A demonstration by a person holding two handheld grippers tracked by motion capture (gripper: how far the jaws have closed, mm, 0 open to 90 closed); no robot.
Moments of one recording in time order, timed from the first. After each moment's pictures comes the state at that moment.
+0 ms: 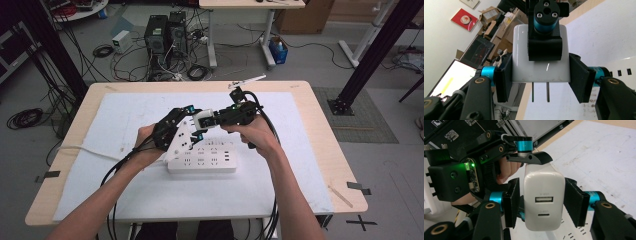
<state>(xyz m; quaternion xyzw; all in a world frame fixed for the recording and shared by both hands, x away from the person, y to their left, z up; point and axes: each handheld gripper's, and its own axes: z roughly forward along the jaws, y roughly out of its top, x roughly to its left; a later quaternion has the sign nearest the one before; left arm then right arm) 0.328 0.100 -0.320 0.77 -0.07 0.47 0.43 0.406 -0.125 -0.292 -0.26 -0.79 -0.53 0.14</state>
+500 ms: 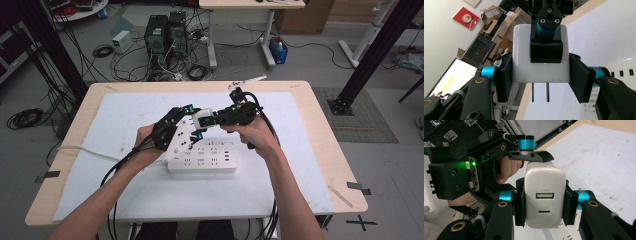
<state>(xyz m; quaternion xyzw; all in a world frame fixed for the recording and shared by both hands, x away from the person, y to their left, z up) 0.329 0.101 -0.320 0.77 -0.07 0.47 0.43 0.403 -0.124 -0.292 -0.26 -0.79 -0.54 0.13</state>
